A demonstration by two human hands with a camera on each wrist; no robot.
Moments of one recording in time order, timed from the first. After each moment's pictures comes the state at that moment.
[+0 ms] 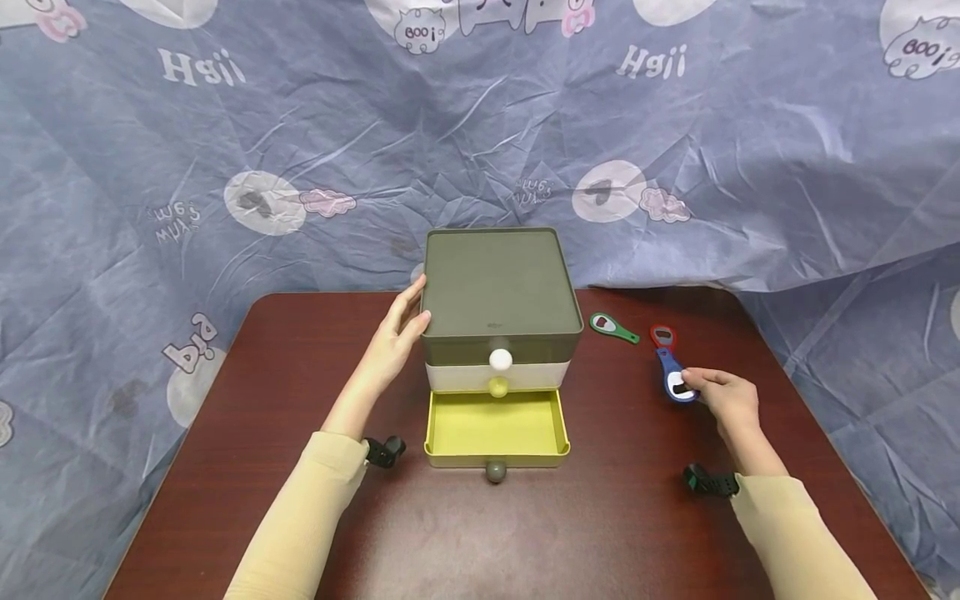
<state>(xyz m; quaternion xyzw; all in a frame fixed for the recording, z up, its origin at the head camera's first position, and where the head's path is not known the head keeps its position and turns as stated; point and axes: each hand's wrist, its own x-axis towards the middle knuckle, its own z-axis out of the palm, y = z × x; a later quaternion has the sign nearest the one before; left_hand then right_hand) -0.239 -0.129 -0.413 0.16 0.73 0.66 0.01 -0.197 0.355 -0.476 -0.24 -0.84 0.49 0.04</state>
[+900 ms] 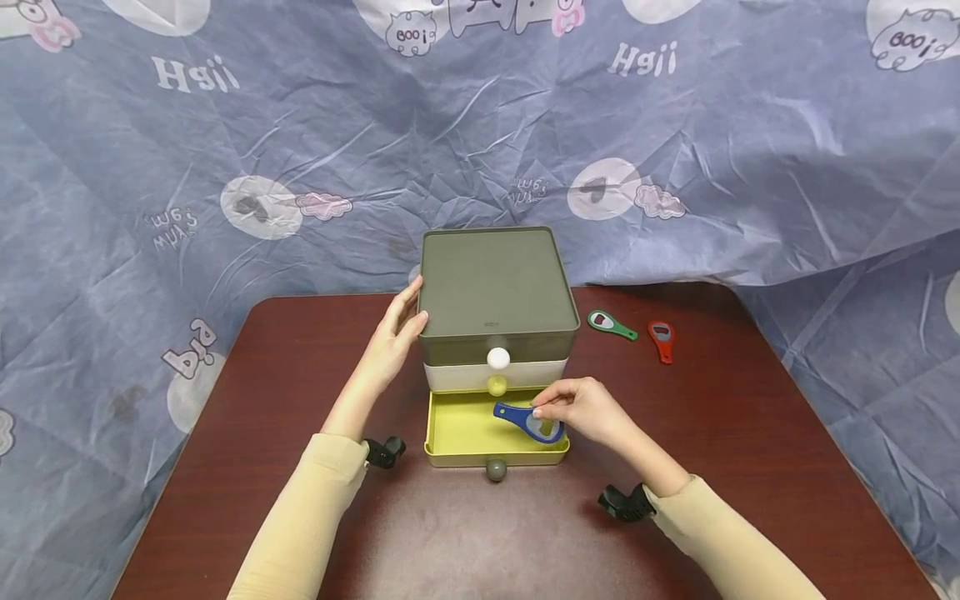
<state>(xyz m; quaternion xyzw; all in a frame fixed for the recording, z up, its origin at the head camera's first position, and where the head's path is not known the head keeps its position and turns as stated) -0.237 -0.128 -0.411 0.15 0.74 0.65 0.01 -0.172 0.181 -0.442 0.13 -0.87 0.47 -0.10</state>
